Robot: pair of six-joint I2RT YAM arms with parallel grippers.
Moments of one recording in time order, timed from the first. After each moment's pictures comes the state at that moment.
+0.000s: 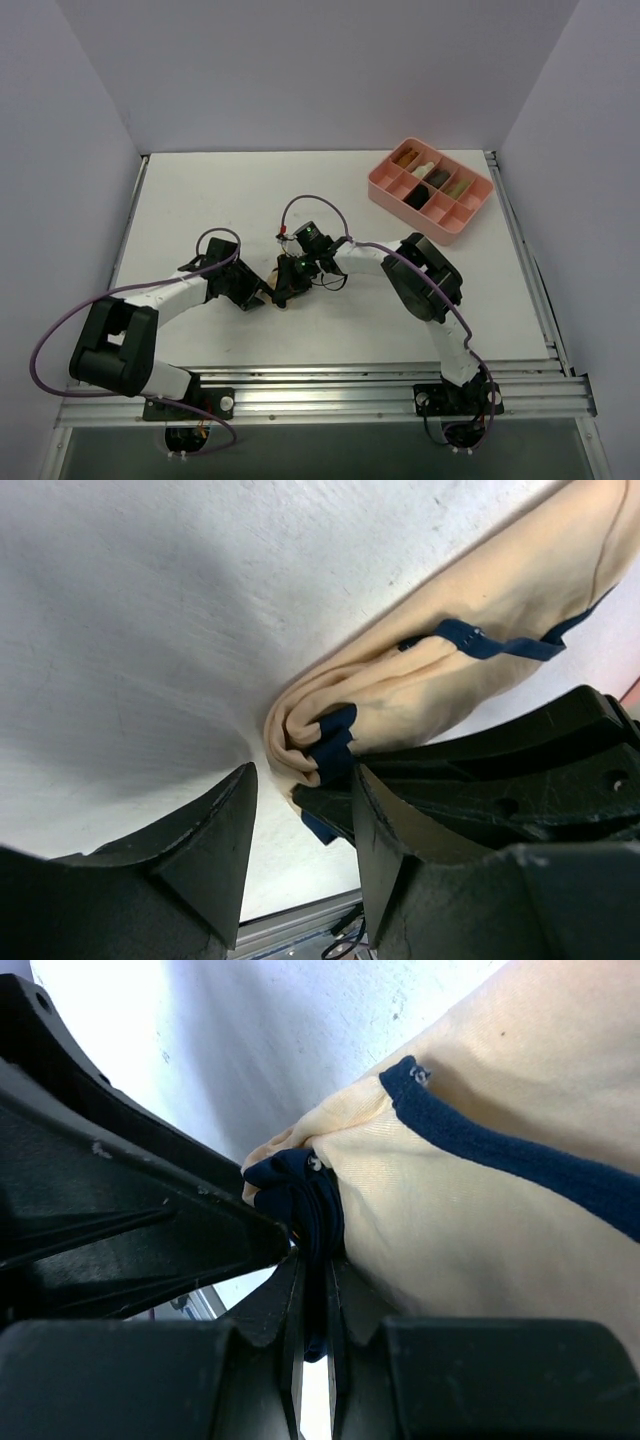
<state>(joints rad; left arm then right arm) -0.33 1.43 0.65 -0.28 0.22 -1.20 0.78 2.15 1.32 -0.08 -0.66 0.61</state>
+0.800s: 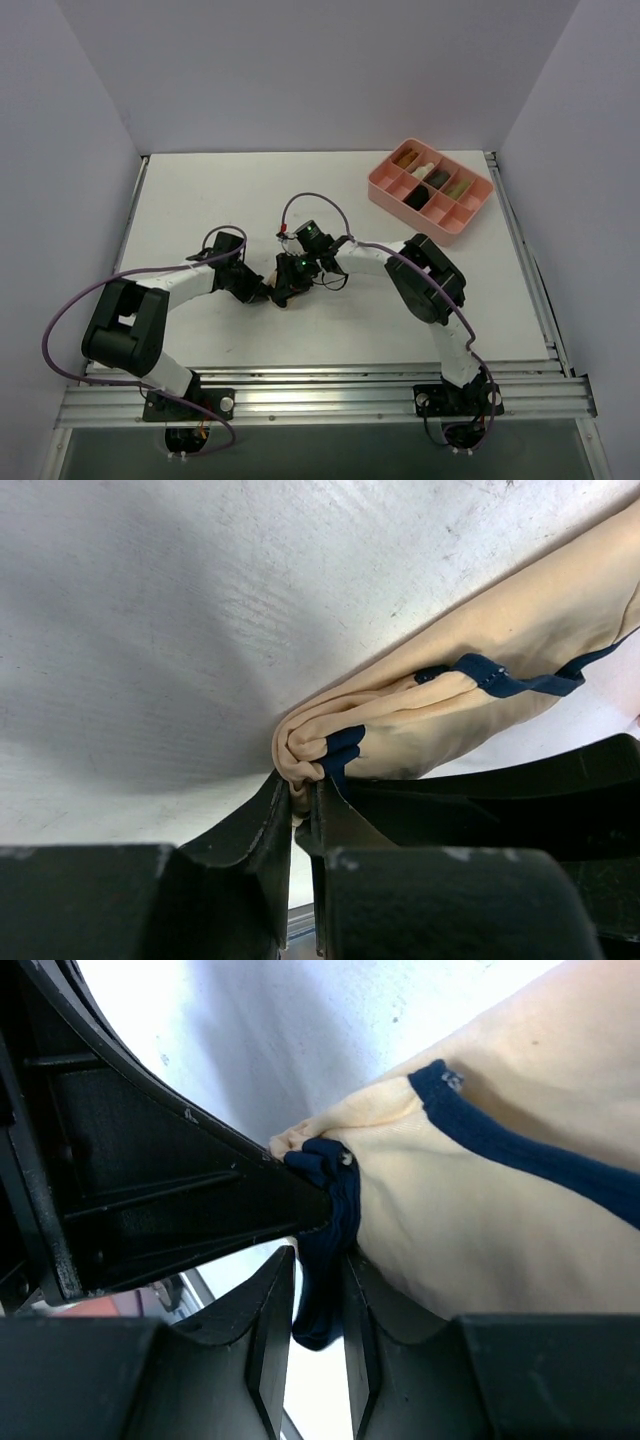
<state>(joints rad) -0.33 1.56 0.74 -0.32 0.23 -1.19 0.78 2.13 1.32 -0.11 -0.63 0.59</state>
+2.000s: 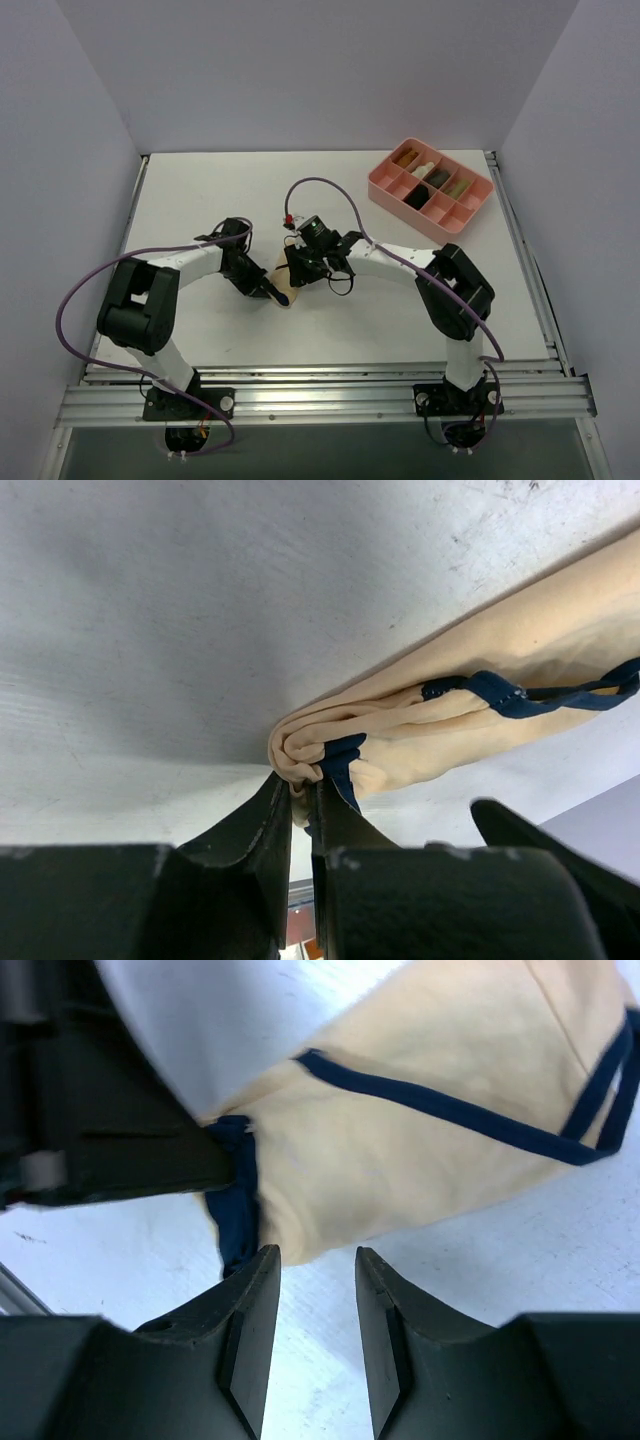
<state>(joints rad) -0.33 1.69 0.92 -0.53 0.26 -1.12 0.81 1.93 1.27 -0.28 -0.20 0.38</state>
